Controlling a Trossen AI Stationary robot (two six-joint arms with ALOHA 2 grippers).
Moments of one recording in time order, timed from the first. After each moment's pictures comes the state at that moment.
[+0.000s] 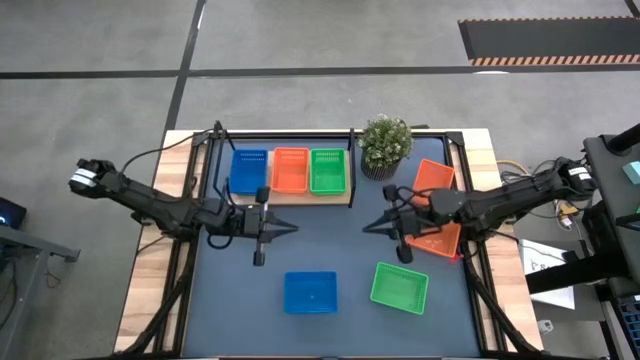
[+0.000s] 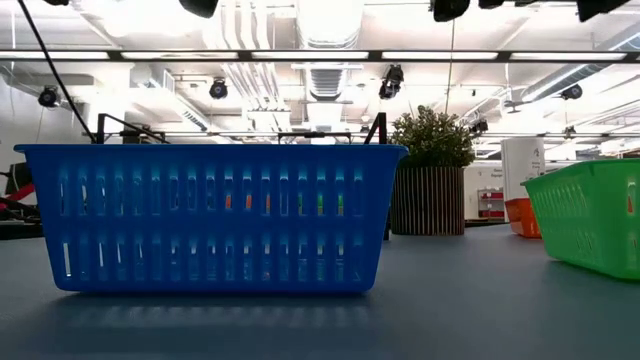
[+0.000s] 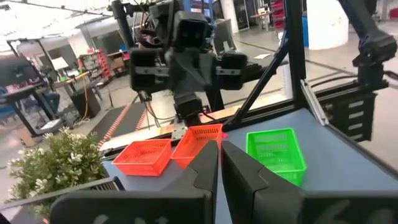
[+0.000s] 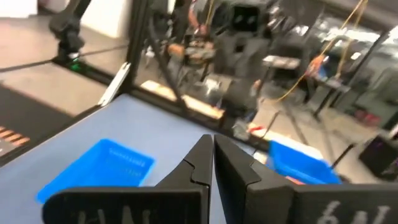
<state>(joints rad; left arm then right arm) -0.29 1.05 0.63 0.41 -0.25 0.25 0.19 1.07 0.62 0.37 -0.03 -0.34</state>
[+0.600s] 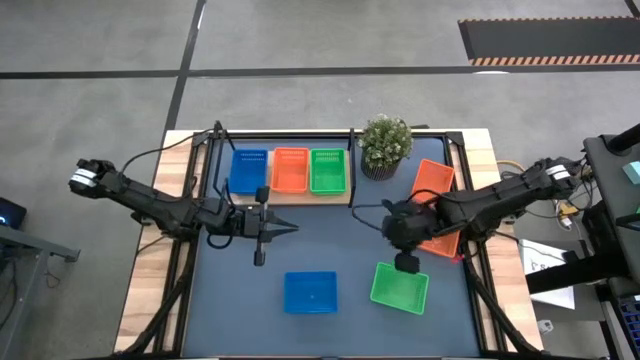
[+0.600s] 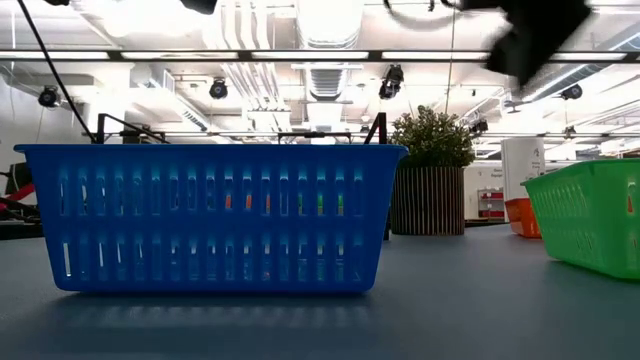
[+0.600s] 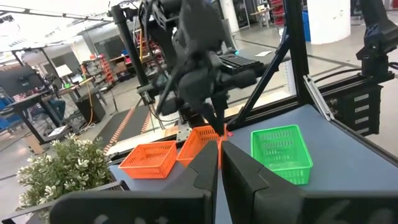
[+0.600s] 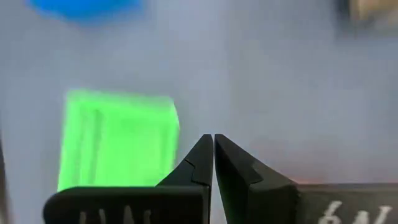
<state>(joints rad) -0.29 1.04 0.64 0.41 -0.25 0.30 0.29 1.34 1.12 -1.01 0.02 0.47</state>
